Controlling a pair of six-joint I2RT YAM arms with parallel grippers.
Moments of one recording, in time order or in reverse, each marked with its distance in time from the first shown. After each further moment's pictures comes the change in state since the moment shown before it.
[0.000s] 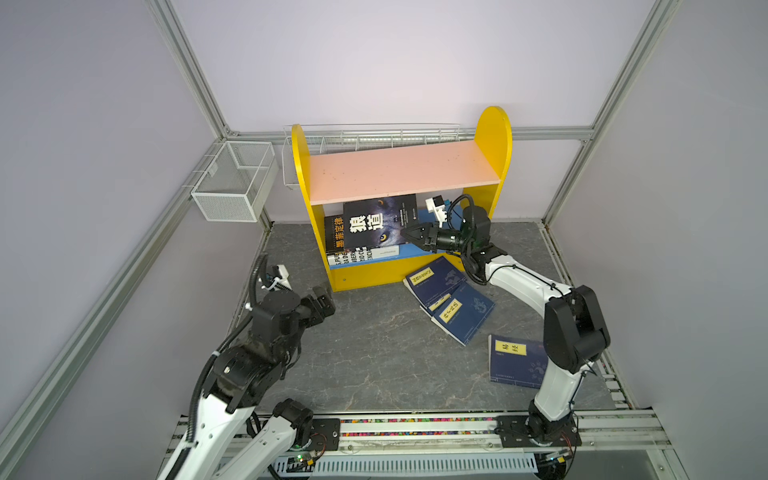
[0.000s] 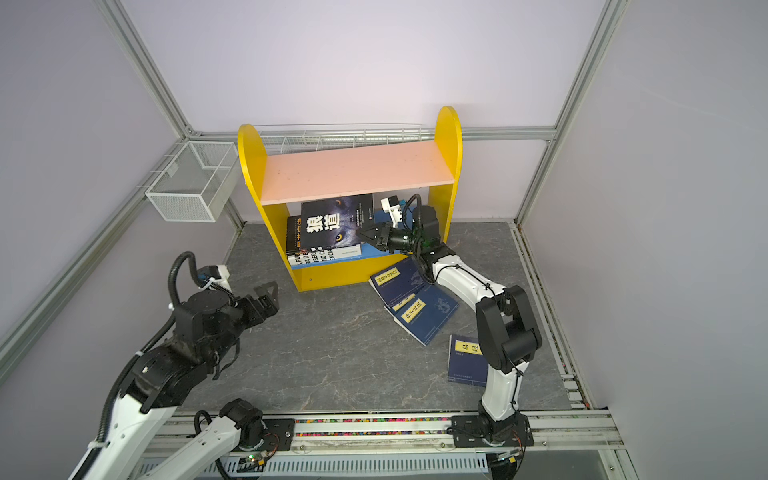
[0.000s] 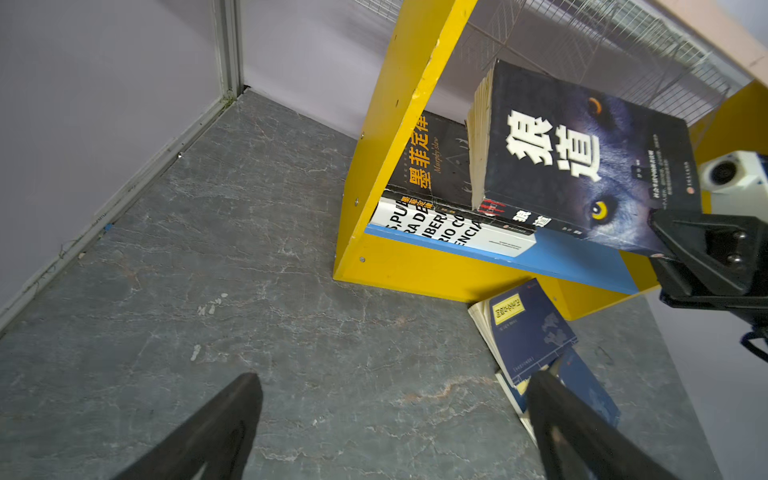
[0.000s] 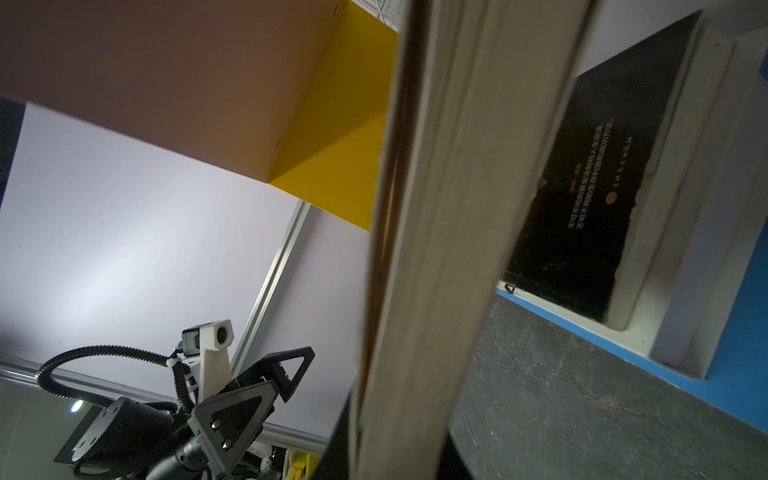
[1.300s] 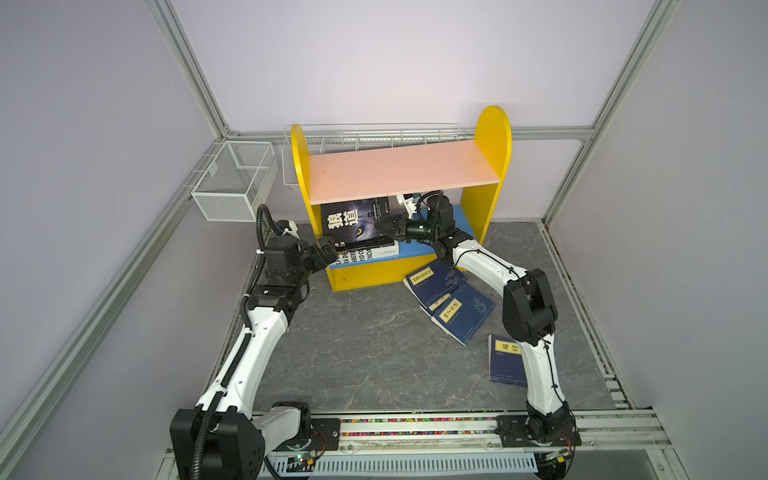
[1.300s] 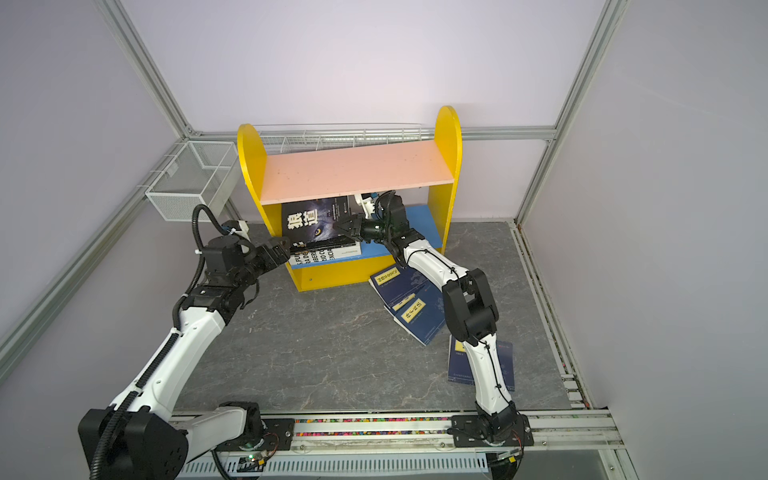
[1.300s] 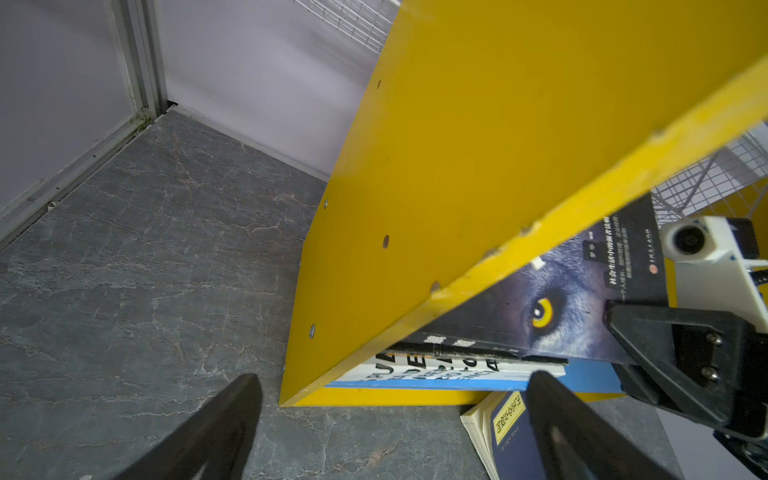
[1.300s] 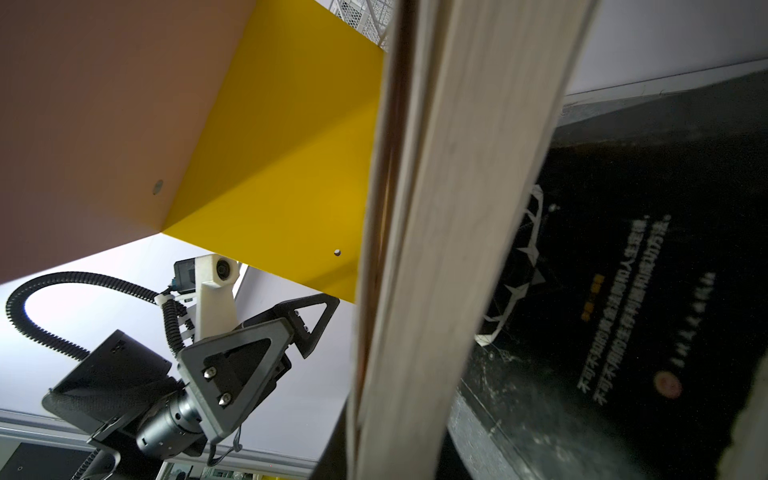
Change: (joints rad) left arm 0.393 0.459 -0.011 0.570 0.445 0.101; right arm 0.072 0.338 0.444 -0.175 0.050 -0.074
